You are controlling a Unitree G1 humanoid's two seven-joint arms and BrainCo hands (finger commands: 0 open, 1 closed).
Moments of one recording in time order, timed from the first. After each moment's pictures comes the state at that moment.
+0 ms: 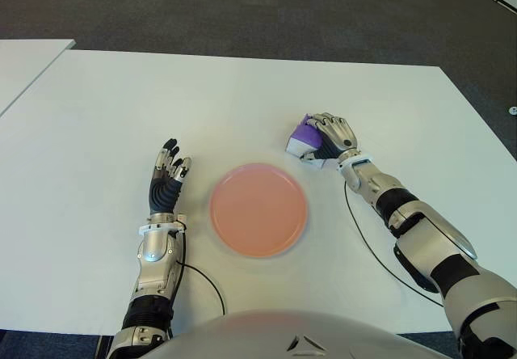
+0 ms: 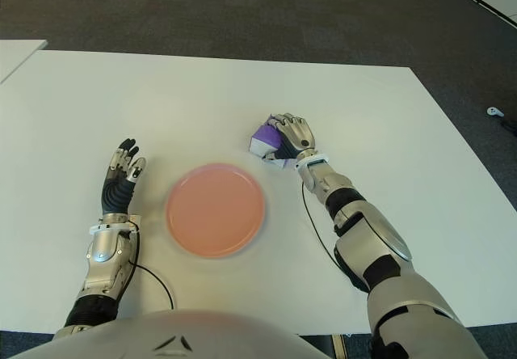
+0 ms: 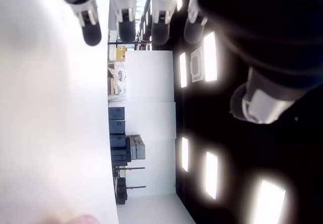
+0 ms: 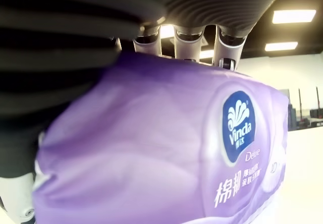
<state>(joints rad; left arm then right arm) 0.10 0.02 0.14 0.41 -0.04 -0.60 0.01 -0.72 -0.44 0.78 1.12 -0.76 -0.30 -0.70</state>
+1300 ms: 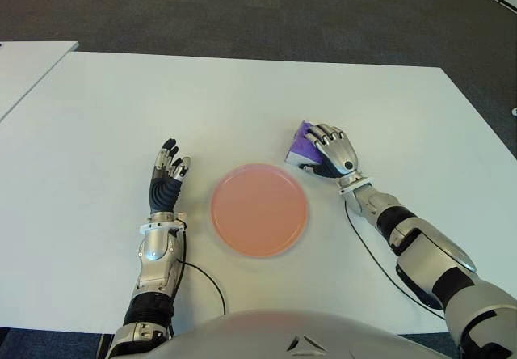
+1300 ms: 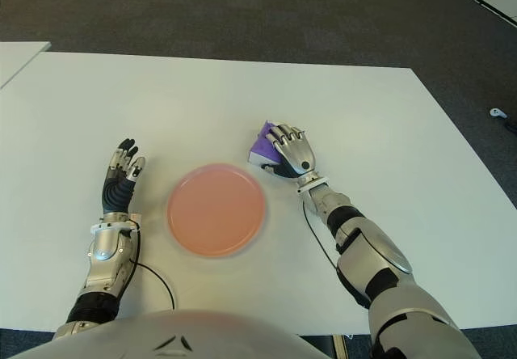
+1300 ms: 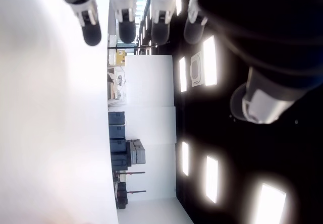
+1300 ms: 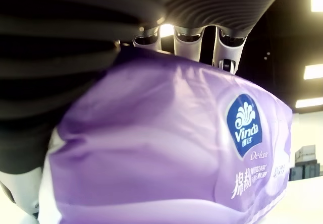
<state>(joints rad) 0.07 0.01 0.14 0.46 -0.04 -0.62 0.03 -0.64 -0.46 0.84 1.10 -0.88 -0.32 -1.04</state>
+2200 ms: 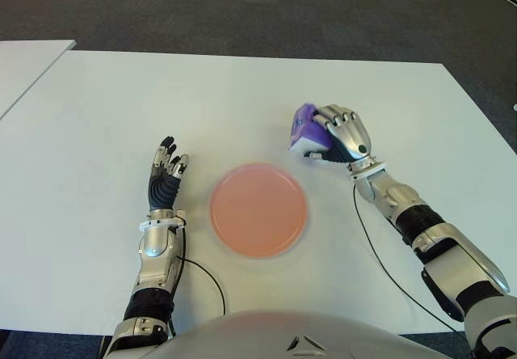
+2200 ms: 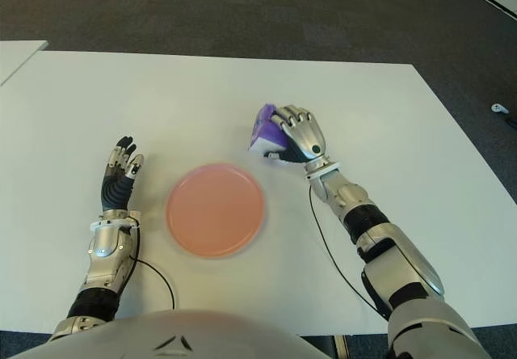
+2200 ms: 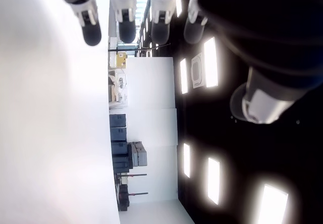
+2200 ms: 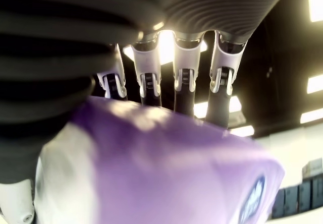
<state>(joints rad) 0.05 0.02 0.14 0.48 -0.04 -0.63 0.04 -0.57 -0.59 0.59 0.67 -0.89 -0.31 -0.87</state>
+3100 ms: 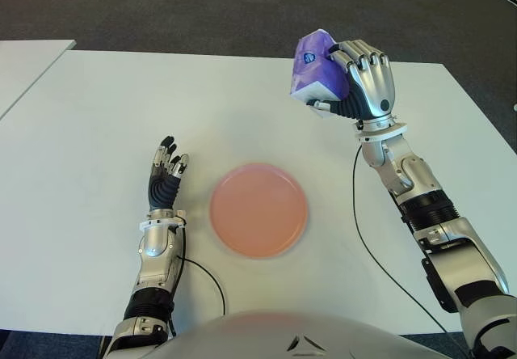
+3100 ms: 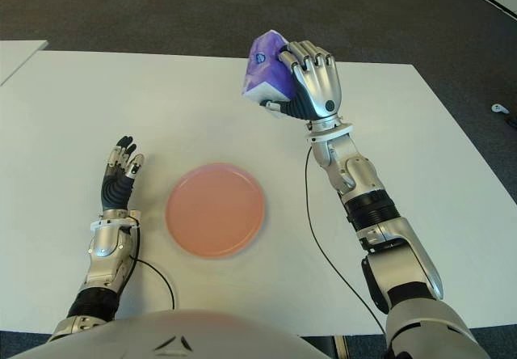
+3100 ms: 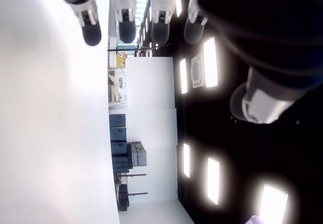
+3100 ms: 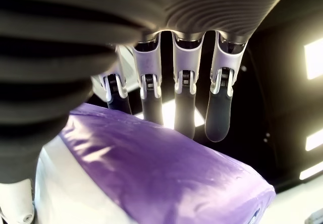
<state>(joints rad) 0.05 0.03 0.14 0.49 -0.04 -0.63 0.04 -0.56 -0.56 0.34 0.24 -0.90 -0.23 -0.68</state>
